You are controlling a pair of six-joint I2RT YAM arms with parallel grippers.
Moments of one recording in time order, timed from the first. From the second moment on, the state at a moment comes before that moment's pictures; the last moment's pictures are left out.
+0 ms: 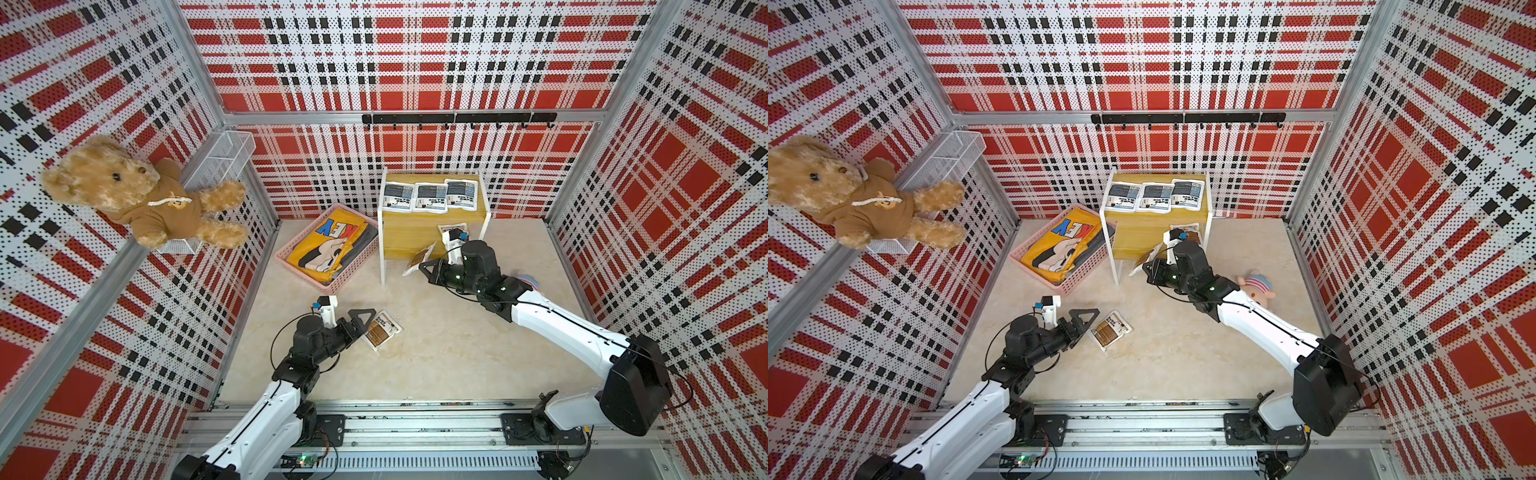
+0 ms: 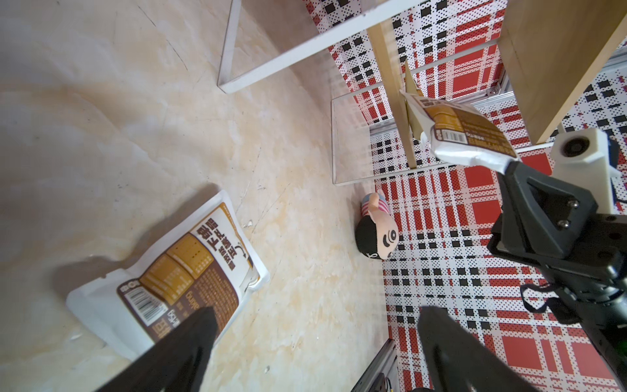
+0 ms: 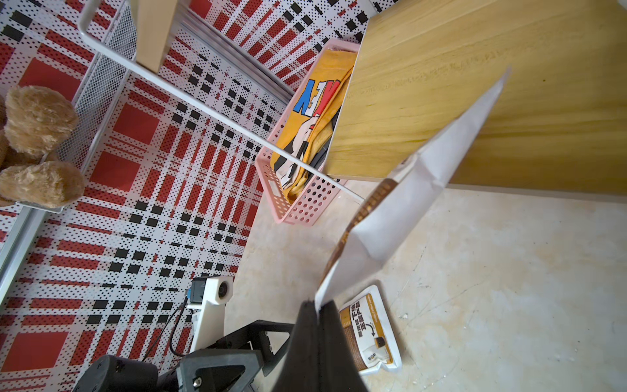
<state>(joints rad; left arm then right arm) -0.26 0.77 0.18 0.24 0.48 -1.02 0.64 1.43 1.10 -0.07 -0.22 0.76</state>
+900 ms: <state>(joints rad) -0.26 0.82 0.16 0.26 0.50 -1.02 0.58 1.49 1.08 -0.09 -0.16 0.82</state>
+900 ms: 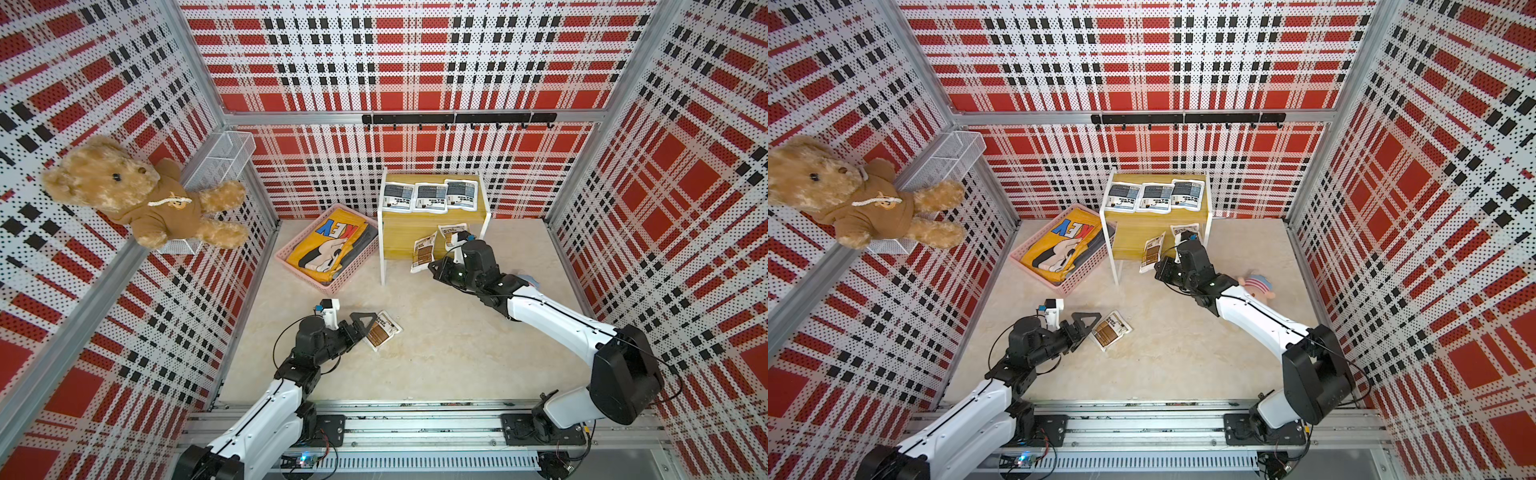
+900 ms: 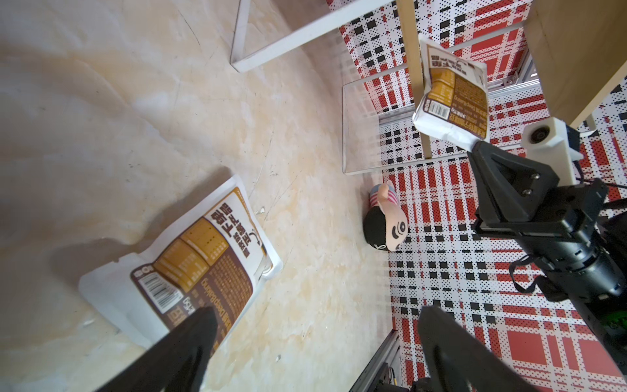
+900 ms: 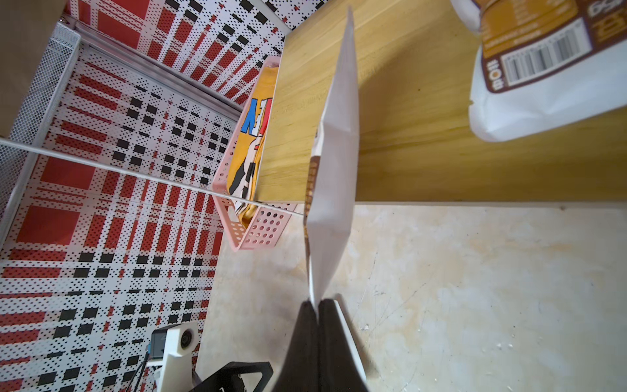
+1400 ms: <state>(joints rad) -0.26 0.83 0.16 0.28 0.52 -1.02 0.56 1.51 1.04 0.04 -0.11 0.90</state>
